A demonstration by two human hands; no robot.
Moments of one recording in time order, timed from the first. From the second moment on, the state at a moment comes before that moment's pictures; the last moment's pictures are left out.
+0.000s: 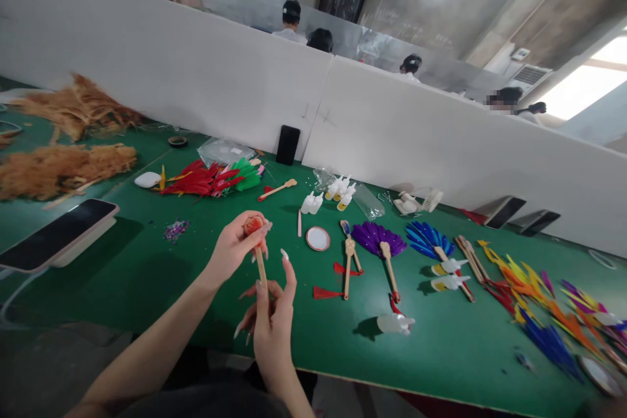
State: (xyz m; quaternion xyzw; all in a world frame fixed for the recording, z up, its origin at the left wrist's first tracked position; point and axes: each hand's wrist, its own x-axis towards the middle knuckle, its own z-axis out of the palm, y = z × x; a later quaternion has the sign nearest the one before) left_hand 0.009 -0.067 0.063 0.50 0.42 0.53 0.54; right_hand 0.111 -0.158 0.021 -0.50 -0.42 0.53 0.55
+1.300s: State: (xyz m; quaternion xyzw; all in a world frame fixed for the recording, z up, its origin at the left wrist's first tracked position) left_hand 0.023 -0.056 0.052 0.47 0.44 0.57 0.51; right_hand 0.113 -0.157 0.018 -0.48 -0.43 0.53 0.56
